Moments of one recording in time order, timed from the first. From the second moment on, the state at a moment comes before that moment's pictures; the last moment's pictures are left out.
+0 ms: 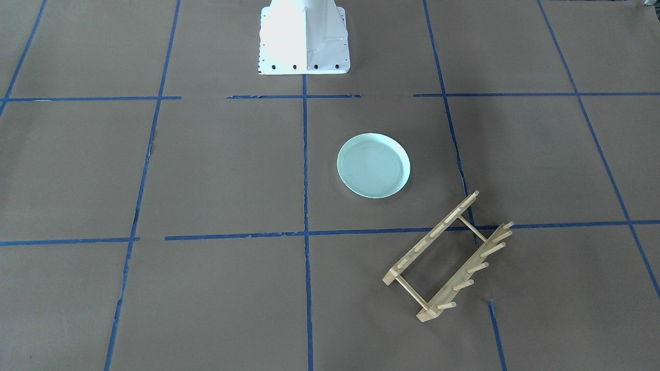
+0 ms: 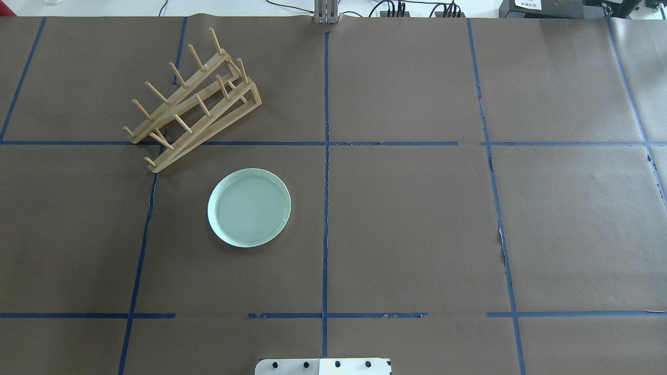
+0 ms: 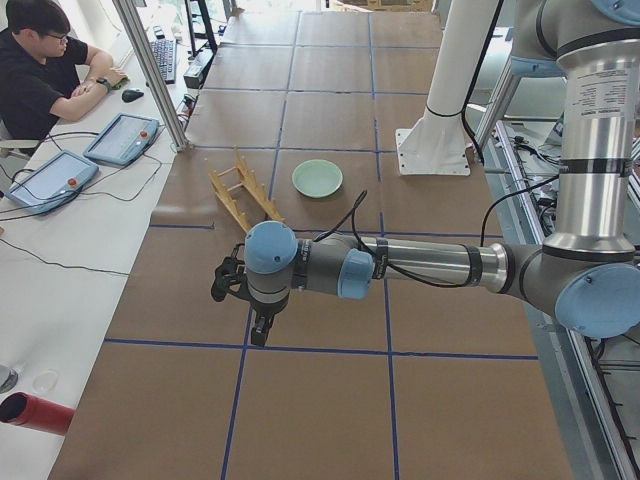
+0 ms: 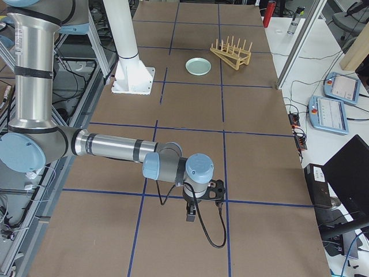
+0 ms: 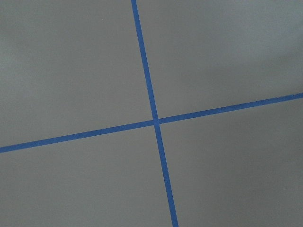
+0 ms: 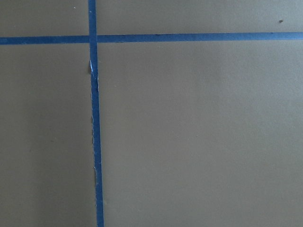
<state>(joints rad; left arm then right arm) -1.62 -1.54 -1.67 -1.68 -2.41 0.10 1.62 -1.68 1.60 -1.60 2.30 -0.07</state>
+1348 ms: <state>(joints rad) -1.39 -1.63 -1.82 -1.76 -2.39 -0.54 1.62 -1.68 1.60 -1.60 2.30 -0.07</state>
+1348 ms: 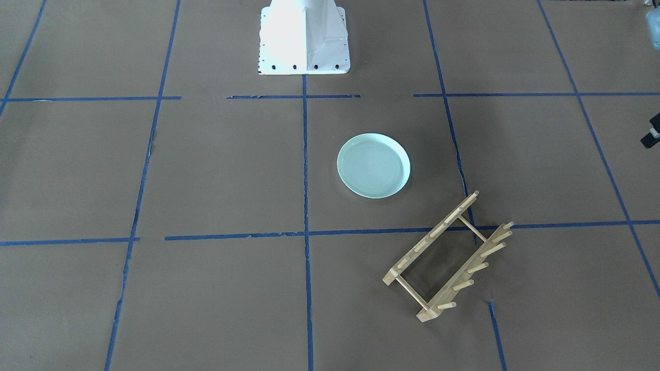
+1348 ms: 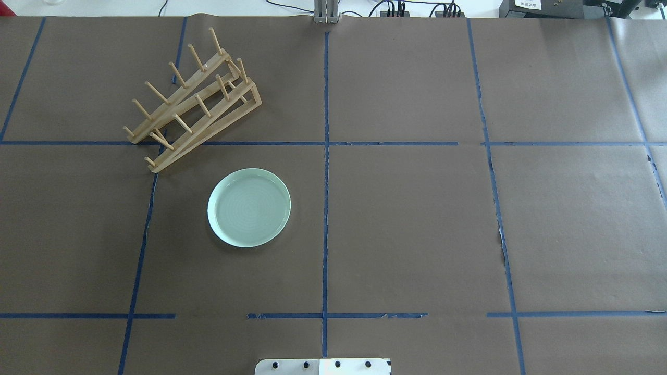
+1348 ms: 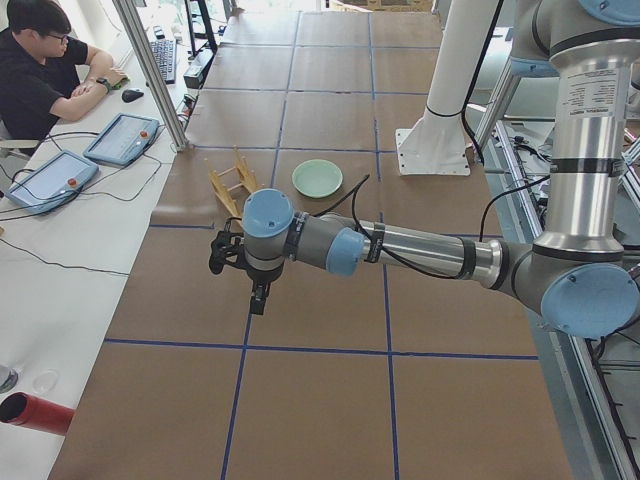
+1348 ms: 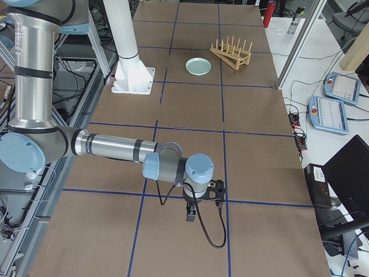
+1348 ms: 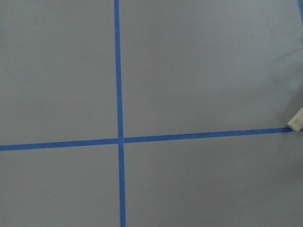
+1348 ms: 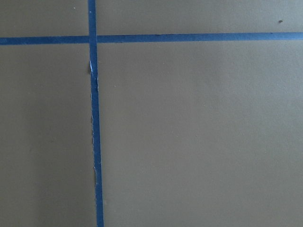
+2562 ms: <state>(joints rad) -0.72 -2.32 -1.56 -1.48 -2.02 -1.37 1.62 -1.68 1.60 -1.60 2.30 -0.07</state>
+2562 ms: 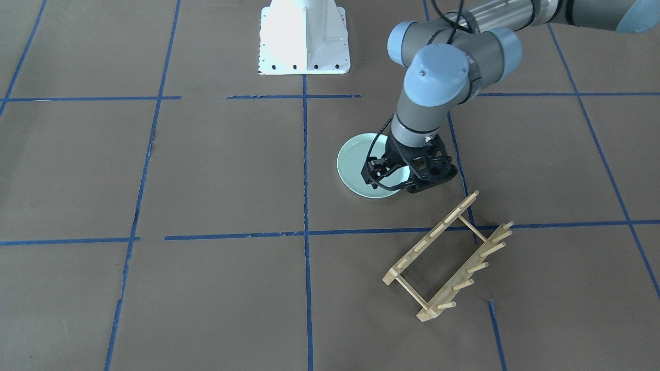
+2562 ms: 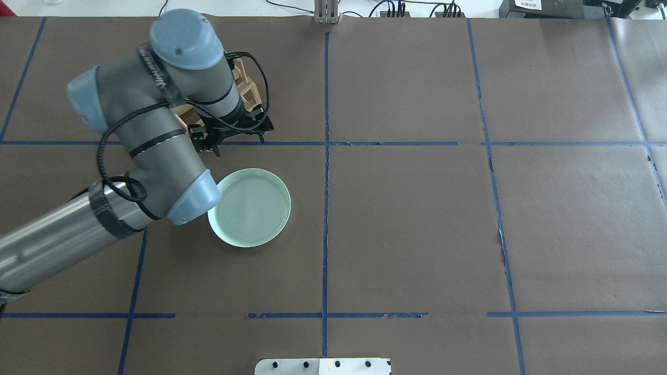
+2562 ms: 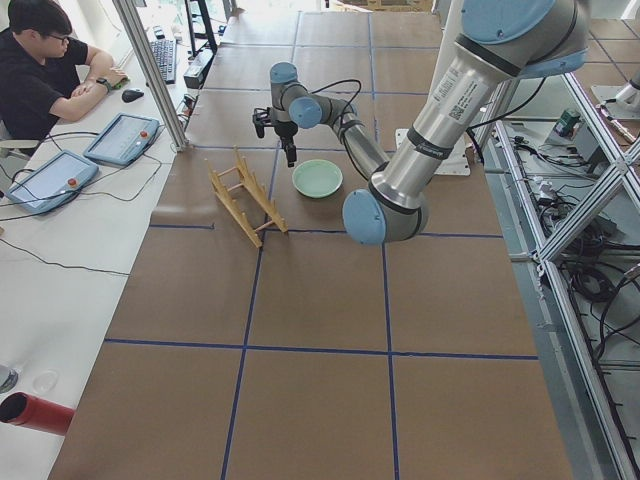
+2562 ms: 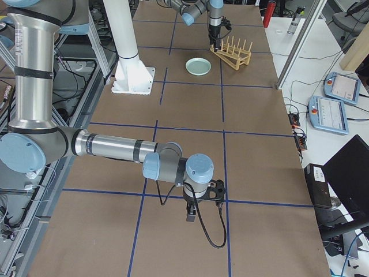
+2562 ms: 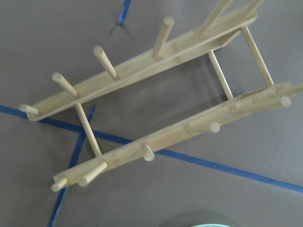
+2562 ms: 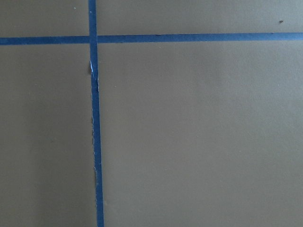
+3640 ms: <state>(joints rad) -0.57 -2.48 -1.29 -1.47 -1.92 -1.43 1.62 -1.68 1.60 -1.60 2.30 -0.07</state>
